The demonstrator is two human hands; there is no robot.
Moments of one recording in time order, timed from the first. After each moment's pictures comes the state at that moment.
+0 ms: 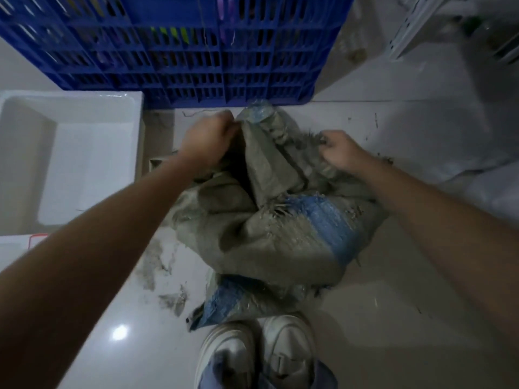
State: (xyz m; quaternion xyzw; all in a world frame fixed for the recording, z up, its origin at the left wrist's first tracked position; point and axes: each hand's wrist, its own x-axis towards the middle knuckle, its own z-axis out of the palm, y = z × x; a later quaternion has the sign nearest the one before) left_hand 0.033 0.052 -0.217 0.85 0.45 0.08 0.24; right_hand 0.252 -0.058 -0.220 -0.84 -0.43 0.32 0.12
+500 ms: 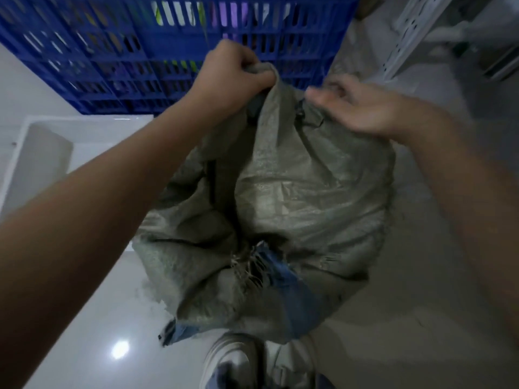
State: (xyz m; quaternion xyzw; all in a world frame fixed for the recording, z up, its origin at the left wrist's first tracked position) left_hand 0.070 0.068 -0.102 0.83 0.41 0.22 0.31; right_hand 0.232 -0.047 -0.078 -0.79 -0.49 0.34 0.11
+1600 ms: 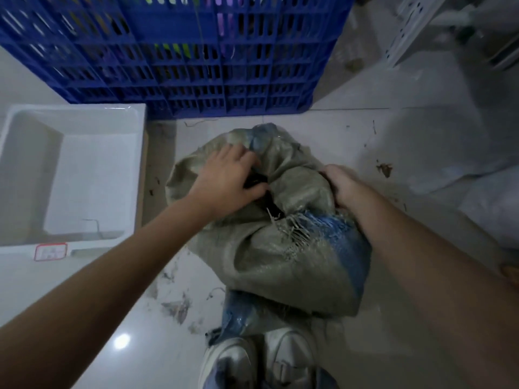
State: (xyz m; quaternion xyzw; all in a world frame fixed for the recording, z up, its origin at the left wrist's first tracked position) left_hand 0.021 -0.002 -0.196 0.93 0.32 0.01 0.16; right_hand 0.229 -0.081 -0.227 -0.77 -0.04 0.54 0.33
